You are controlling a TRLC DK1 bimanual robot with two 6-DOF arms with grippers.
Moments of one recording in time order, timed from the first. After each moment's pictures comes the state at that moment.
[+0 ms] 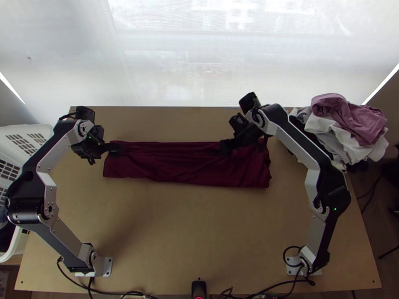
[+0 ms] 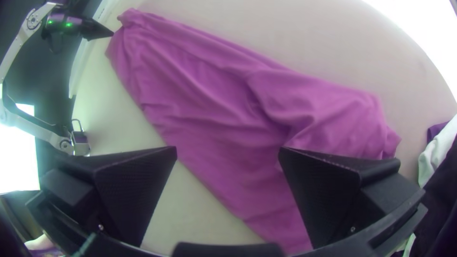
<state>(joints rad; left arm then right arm) 0.09 1.82 1.42 -0.90 0.06 0.01 0.44 2.00 1.82 -1.07 -0.39 -0.06</state>
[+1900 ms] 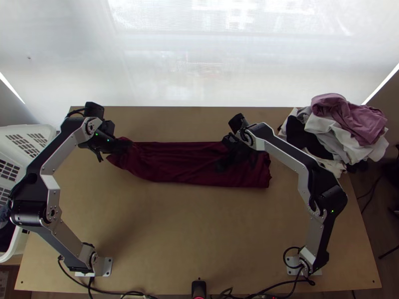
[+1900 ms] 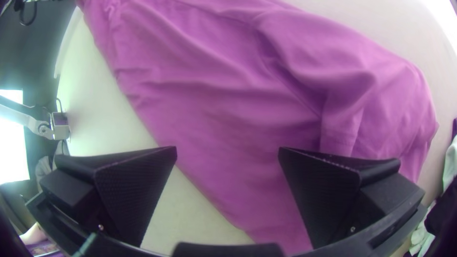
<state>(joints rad) 0.00 1.80 1.47 -0.90 0.19 -0.02 0.51 2.00 1.57 -0.90 -0.34 -0.06</state>
